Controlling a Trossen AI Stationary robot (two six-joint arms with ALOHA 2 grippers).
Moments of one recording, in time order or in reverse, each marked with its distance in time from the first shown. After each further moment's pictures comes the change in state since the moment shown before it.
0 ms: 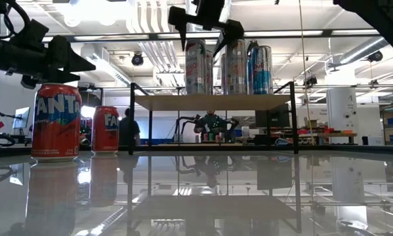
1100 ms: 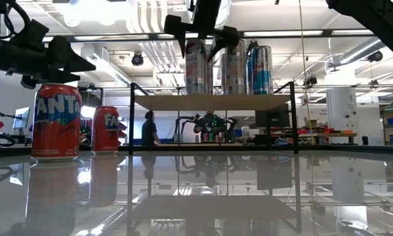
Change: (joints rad) left arm 0.000 0.003 0.000 0.000 0.000 0.000; right arm -0.009 0.050 0.000 0.039 0.051 0.028
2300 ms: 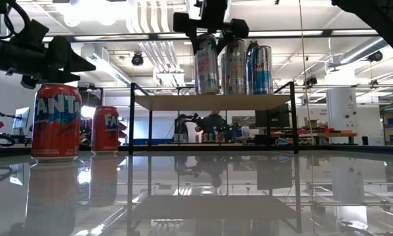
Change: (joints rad) left arm 0.000 0.000 0.000 0.000 0.000 0.000; right arm 0.016 -0.038 0.000 -0.129 0.045 0.017
